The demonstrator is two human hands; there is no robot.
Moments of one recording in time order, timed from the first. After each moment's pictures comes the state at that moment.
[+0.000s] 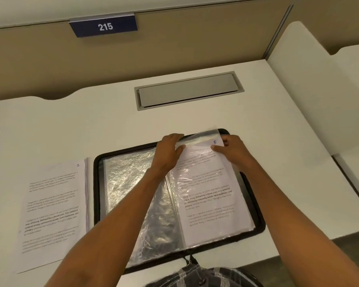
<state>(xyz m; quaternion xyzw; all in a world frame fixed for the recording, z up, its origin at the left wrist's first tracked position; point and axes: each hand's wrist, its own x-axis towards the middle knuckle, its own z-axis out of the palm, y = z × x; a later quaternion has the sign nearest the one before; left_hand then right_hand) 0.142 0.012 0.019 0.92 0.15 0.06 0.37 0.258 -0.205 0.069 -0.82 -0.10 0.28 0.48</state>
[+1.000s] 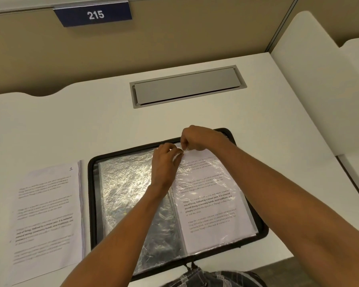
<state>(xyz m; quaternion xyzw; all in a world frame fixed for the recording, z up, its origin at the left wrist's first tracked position) 0.124 -0.002 -0.013 0.92 0.17 0.19 0.29 0.283 -0.077 0.077 -0.83 -0.45 0.32 -0.01</state>
